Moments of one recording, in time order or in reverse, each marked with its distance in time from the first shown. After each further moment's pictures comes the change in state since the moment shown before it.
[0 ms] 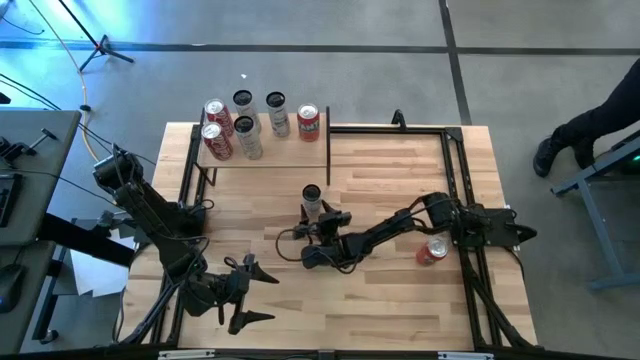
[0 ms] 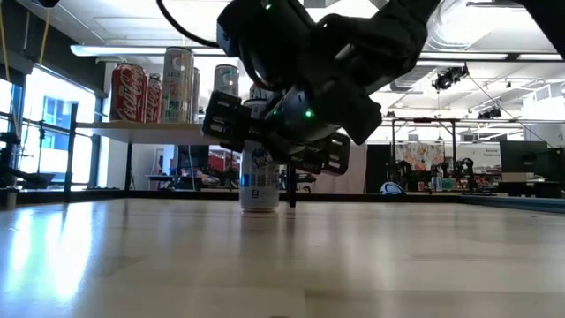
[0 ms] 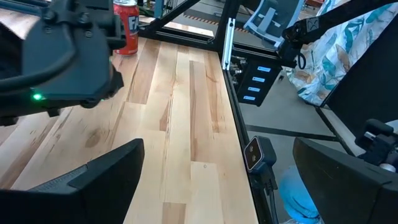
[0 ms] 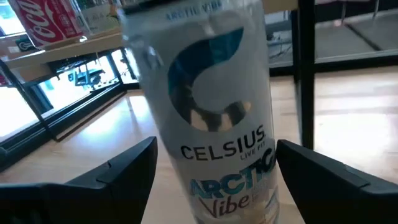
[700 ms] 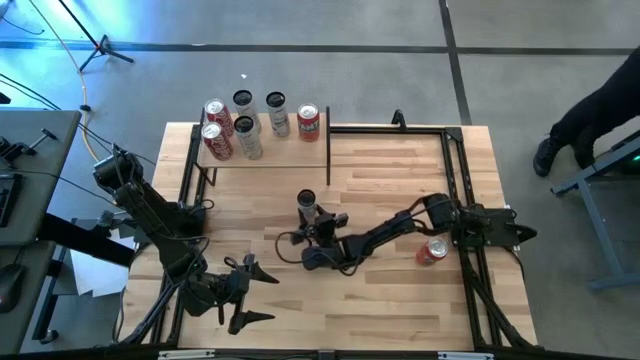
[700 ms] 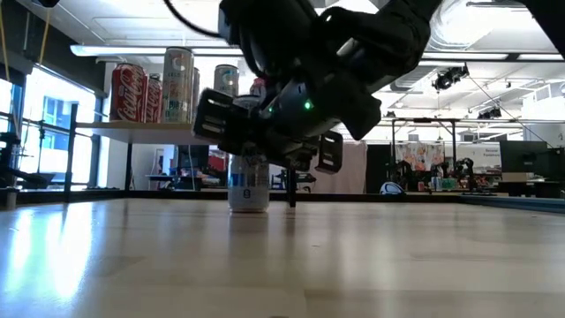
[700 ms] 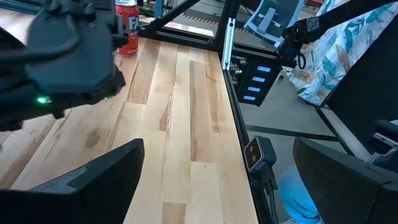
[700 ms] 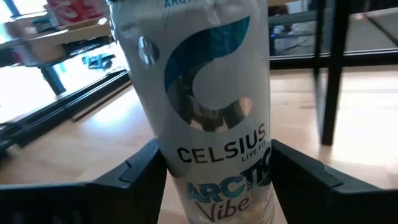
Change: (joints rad) left arm 0.000 0.000 0.000 0.000 0.000 0.000; right arm 0.009 0.000 0.000 0.055 -0.073 -0.090
